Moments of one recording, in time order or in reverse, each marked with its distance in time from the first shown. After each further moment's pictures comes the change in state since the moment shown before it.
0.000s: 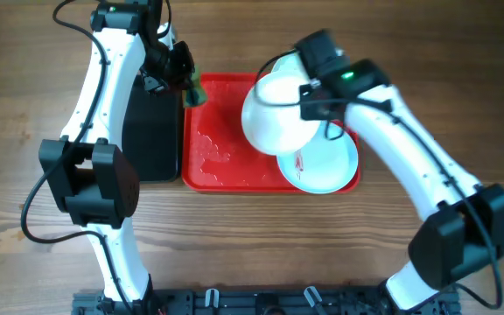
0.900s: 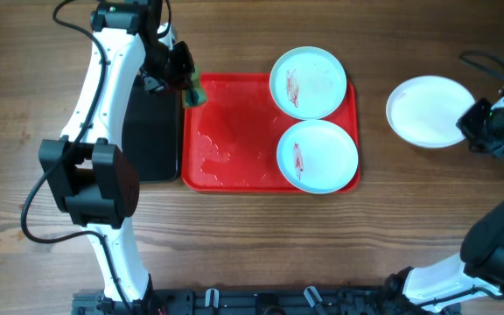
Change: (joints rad) left arm 0.000 0.000 0.000 -0.001 -0.004 0.000; right arm -0.890 -0.018 -0.219 0.123 -0.214 -0.031
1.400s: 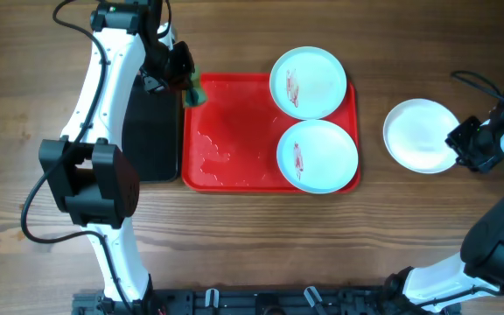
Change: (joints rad) left arm 0.000 0.000 0.000 0.000 0.000 0.000; right arm -0.001 0.000 -0.119 0.046 0.031 0.079
